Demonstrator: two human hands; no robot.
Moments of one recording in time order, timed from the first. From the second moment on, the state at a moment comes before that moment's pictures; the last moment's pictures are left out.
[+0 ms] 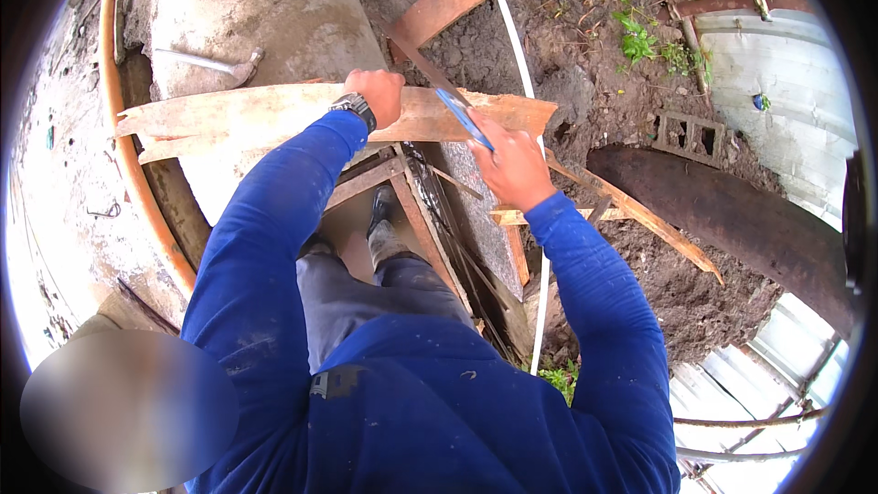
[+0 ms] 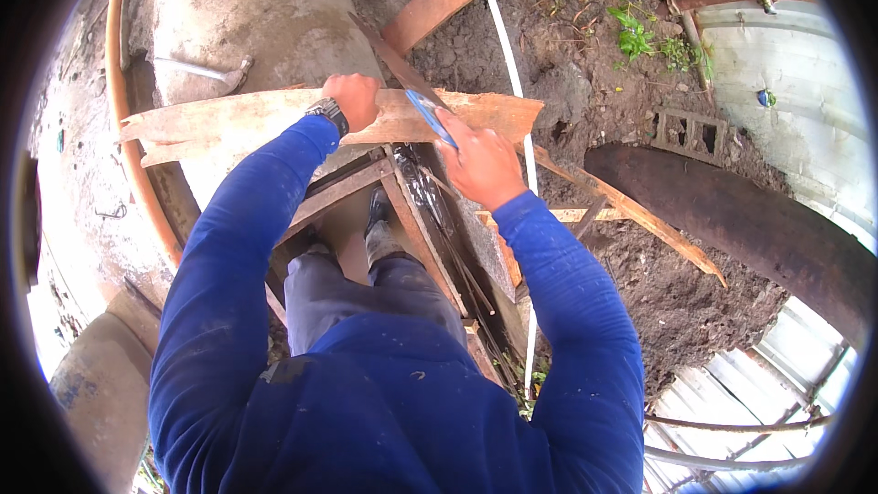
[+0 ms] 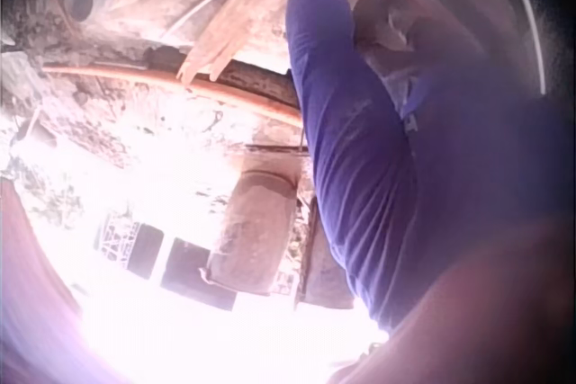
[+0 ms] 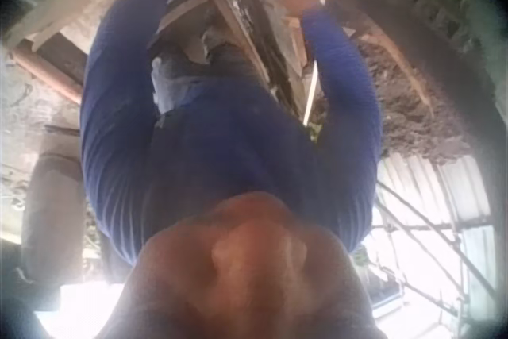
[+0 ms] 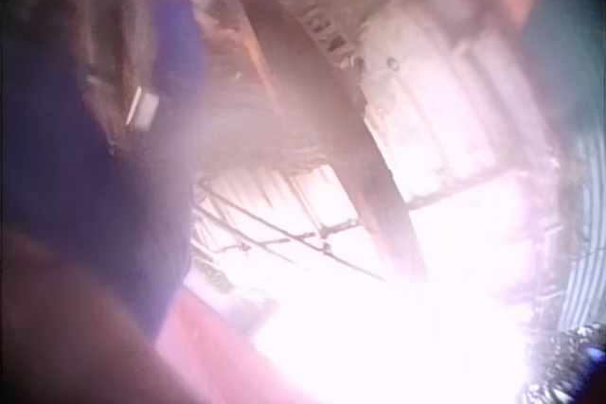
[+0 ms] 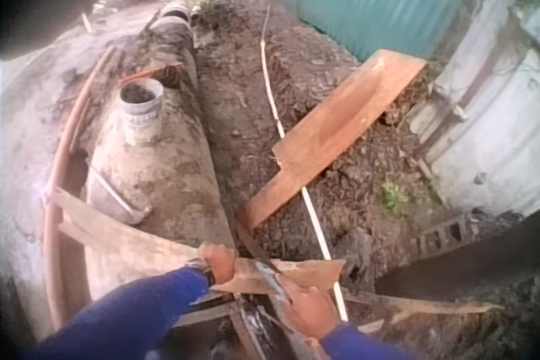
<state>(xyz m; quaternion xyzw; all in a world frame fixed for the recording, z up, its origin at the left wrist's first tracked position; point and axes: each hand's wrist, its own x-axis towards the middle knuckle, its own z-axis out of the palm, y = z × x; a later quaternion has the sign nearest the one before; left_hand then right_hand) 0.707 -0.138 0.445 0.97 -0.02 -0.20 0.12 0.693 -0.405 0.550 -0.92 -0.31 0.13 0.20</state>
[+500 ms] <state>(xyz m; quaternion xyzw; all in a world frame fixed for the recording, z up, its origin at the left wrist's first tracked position) 0.723 -0.137 0.417 0.97 -0.04 -0.21 0.14 0.613 -0.614 0.647 -0.92 -0.32 0.19 -0.07</state>
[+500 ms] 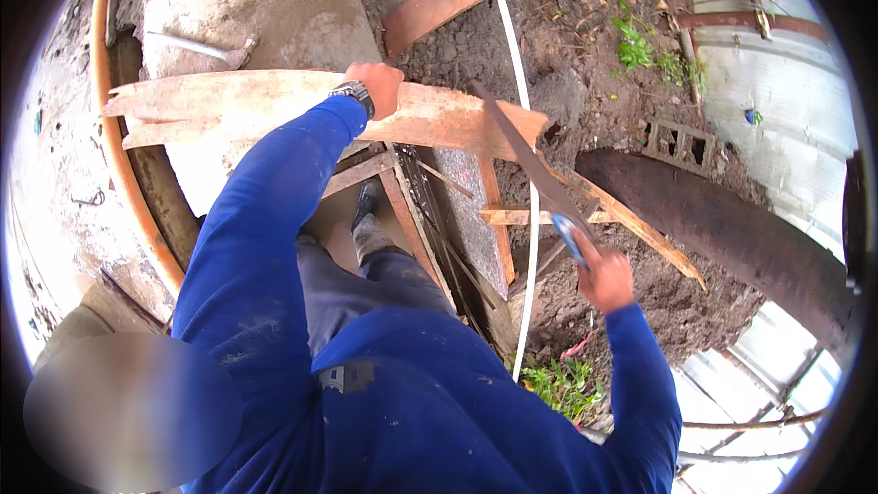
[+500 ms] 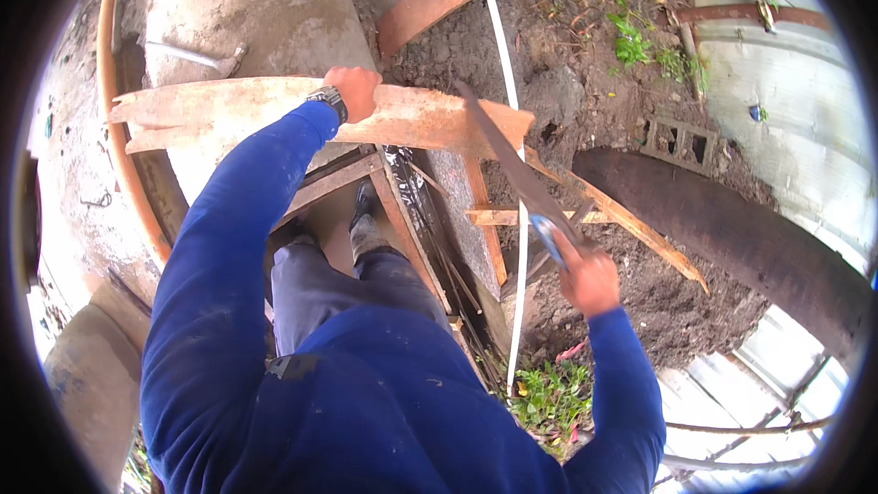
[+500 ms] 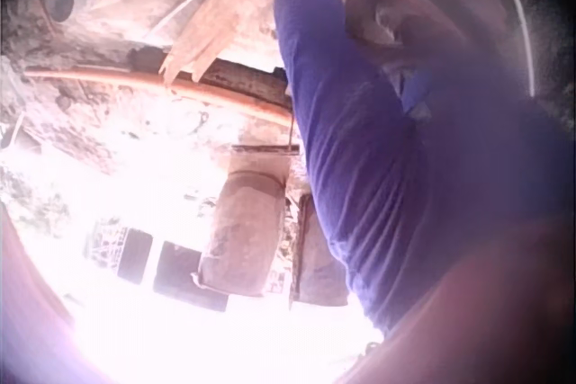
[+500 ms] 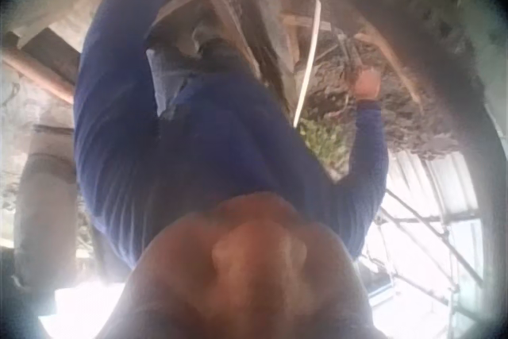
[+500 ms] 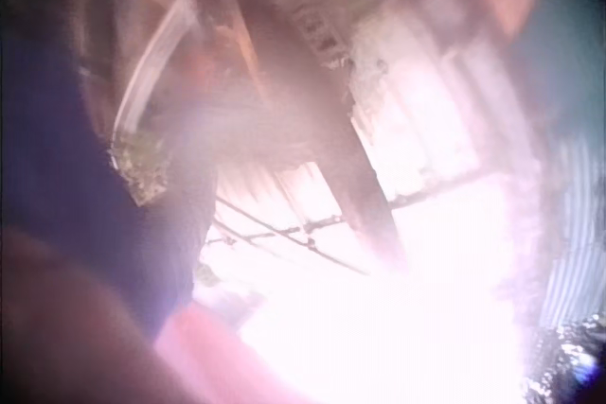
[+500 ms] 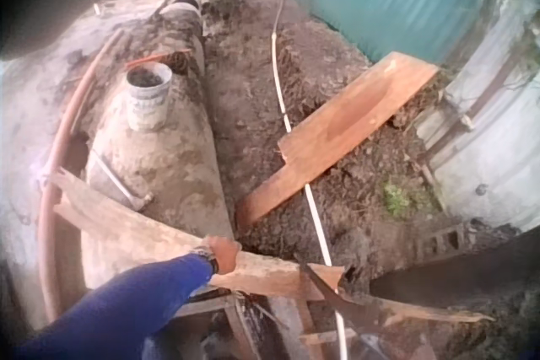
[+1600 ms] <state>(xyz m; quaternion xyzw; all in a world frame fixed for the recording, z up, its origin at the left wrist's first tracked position) 0.697 -0.146 0.439 0.97 -0.06 -0.21 0.13 0.640 -0.472 0.626 -0.93 -0.28 0.17 0.14</state>
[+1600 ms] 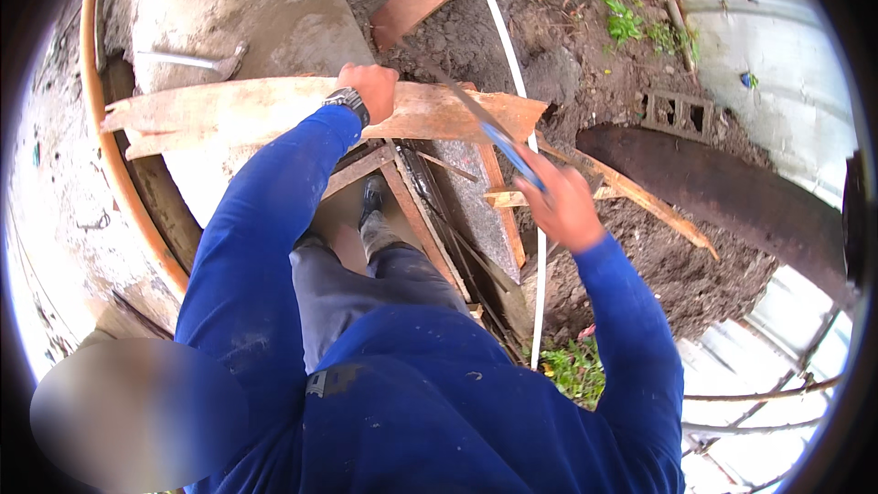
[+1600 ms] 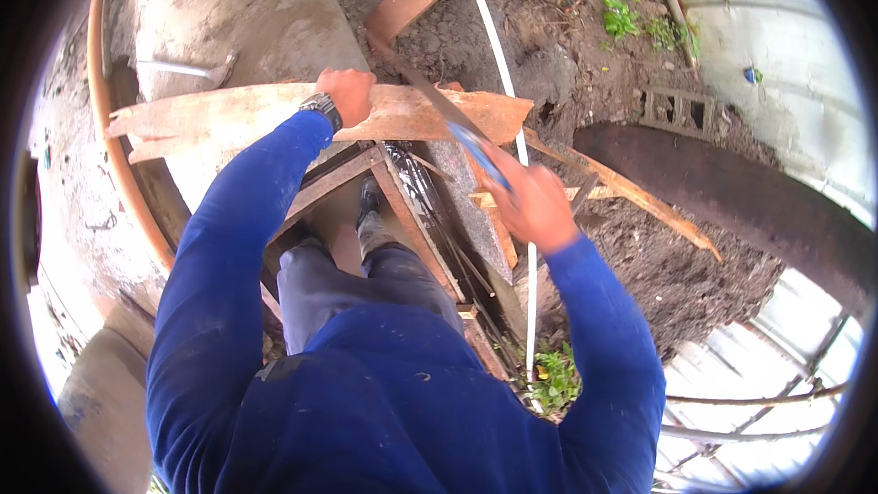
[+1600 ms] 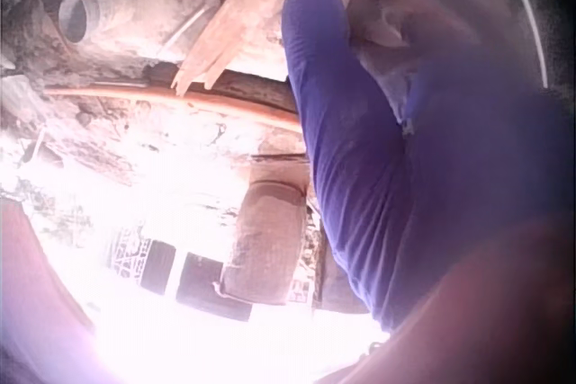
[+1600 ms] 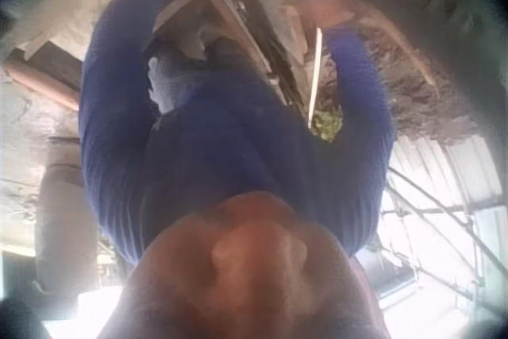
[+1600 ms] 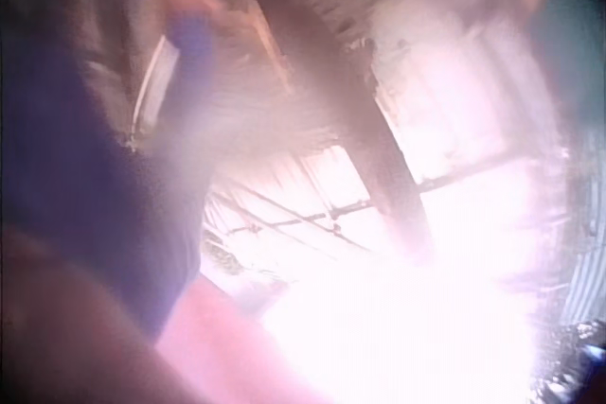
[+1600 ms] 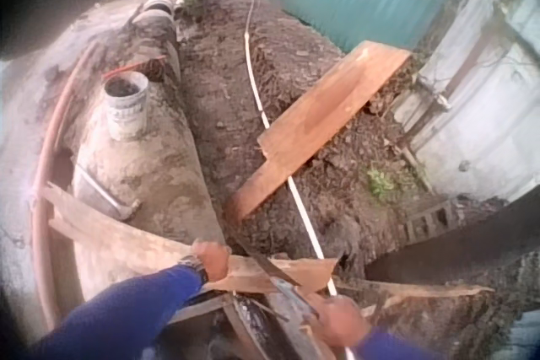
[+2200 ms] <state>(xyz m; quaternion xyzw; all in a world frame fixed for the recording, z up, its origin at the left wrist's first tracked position) 0.697 -0.151 0.433 0.97 -0.09 -0.21 0.10 0.605 -0.610 0.682 -0.94 -0.25 0.22 -0.04</state>
